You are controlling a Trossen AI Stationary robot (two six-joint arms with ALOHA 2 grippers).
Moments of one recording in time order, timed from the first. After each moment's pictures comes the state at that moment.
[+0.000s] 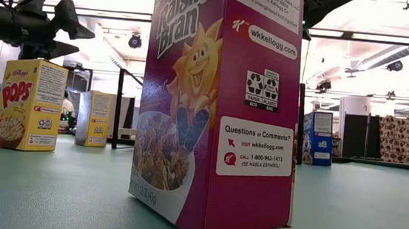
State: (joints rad) left arm 0.38 0.03 0.02 0.29 -0.67 -0.19; right arm -0.69 1.76 1.51 -0.78 -0.03 -0.60
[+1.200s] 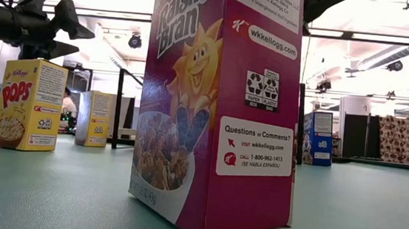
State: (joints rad) left arm 0.38 0.03 0.02 0.29 -0.67 -0.19; right arm -0.69 1.77 1.58 -0.84 -0.03 -0.57
